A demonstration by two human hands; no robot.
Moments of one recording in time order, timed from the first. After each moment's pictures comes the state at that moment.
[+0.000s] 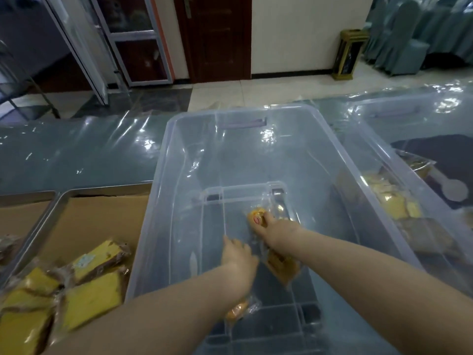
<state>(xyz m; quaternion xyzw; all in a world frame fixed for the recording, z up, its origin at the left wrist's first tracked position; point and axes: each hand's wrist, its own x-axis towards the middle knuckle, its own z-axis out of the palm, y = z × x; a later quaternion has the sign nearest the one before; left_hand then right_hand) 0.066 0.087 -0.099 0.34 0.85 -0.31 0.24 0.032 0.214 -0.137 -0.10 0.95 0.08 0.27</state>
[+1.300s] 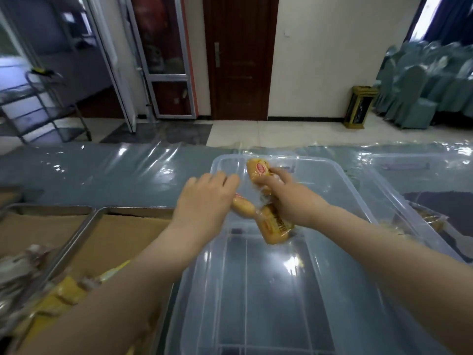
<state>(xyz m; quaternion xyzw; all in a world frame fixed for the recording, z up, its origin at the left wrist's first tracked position) 0.030 -0.019 0.051 0.26 0.93 -0.02 -0.25 -0.013 0.197 0.012 -0.17 0.98 -0.12 -0.05</state>
